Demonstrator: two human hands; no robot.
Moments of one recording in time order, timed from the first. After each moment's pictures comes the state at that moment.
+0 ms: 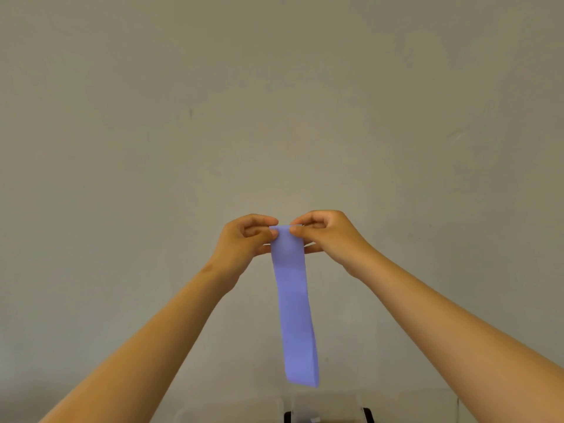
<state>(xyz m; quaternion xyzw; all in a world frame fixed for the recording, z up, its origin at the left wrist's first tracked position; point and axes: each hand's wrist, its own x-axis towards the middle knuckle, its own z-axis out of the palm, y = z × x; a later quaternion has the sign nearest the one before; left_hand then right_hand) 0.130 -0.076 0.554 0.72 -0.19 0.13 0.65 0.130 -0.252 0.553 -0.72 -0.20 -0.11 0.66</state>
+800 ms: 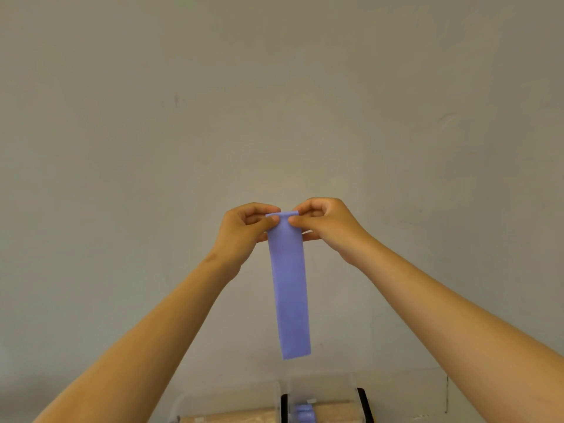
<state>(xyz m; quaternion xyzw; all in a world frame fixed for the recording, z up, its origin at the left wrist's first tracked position) 0.132 -0.094 0.550 0.73 -0.19 0.15 0.63 0.130 -0.263 0.547 -0.71 -0.19 -0.12 0.67</state>
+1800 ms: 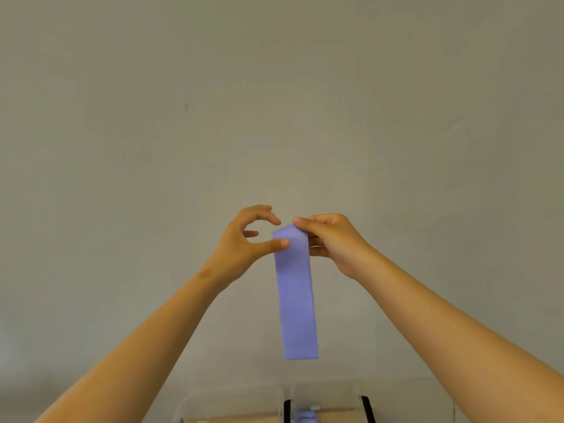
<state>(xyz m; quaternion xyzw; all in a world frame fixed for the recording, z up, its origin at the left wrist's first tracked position) 0.125 -0.073 0.543 0.81 -0.26 0.21 0.49 0.126 -0.258 0.539 -0.67 -0.16 -0.05 0.72</state>
